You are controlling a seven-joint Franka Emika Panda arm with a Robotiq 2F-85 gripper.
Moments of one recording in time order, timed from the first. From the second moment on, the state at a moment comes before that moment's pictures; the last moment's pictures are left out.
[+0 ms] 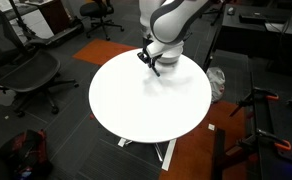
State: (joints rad) arm 0.10 0.64 -0.20 -1.82 0.02 2.55 0.61
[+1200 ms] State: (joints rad) arm -0.10 0.46 -0.23 -1.90 -0.07 2.50 0.14
